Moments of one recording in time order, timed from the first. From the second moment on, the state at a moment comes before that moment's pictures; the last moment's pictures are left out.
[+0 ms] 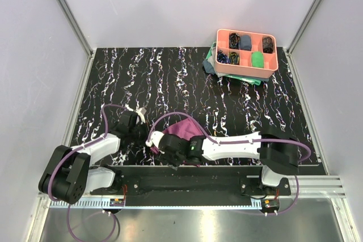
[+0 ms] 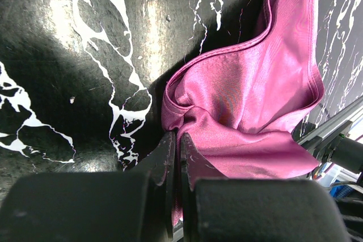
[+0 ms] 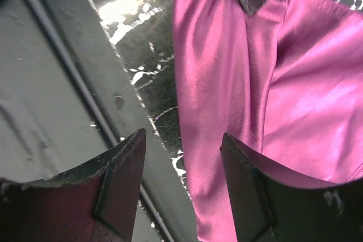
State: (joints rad) left arm -0.34 1.21 0.35 -0.05 0.43 -0.66; right arm 1.34 1.69 1.07 -0.30 0.15 0.11
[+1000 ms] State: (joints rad) left arm -0.32 1.19 0.37 -0.11 0.41 -0.66; right arm 1.28 1.81 1.08 -0.27 0.16 0.13
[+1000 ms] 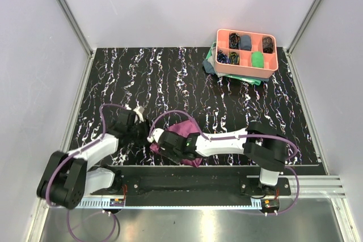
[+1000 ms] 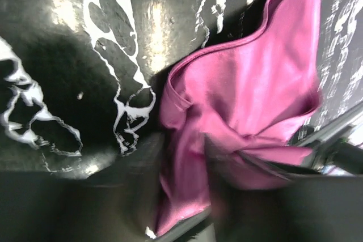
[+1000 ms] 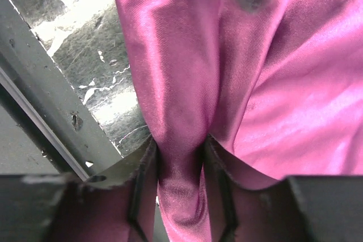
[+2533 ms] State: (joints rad) left arm -0.30 0.83 0.08 0.23 0.44 -0.64; right arm 0.69 2.18 1.08 -0.03 -1.27 0.37
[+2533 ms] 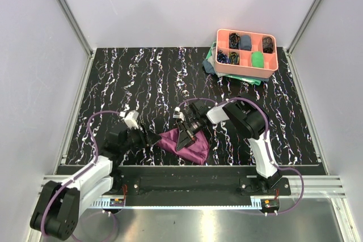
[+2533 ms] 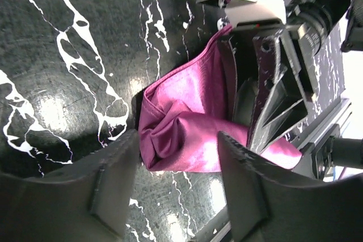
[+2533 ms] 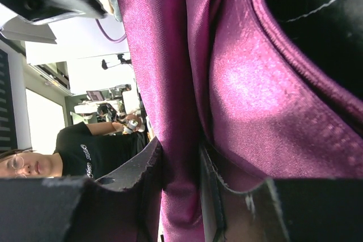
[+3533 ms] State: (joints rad) left arm -0.39 1.21 0.23 0.33 0.44 -0.62; right arm 0.69 2.03 1.08 -0.11 -1.05 0.37
